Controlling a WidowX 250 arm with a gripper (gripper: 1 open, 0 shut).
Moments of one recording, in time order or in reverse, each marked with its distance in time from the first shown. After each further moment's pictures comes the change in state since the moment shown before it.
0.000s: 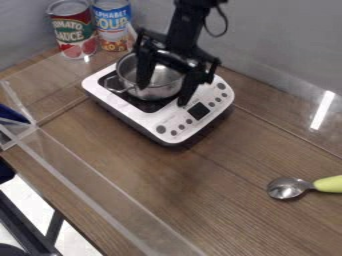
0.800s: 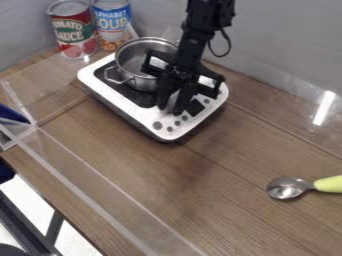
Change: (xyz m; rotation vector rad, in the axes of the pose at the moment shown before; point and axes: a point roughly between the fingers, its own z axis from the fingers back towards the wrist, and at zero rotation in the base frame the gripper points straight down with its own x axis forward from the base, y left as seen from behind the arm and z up) arm 0.028 -0.011 -0.018 -0.010 -0.022 0.087
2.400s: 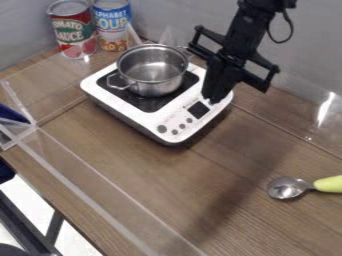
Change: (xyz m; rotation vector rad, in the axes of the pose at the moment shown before) arm -0.036 -0.041 0.058 0.049 -0.014 -0.327
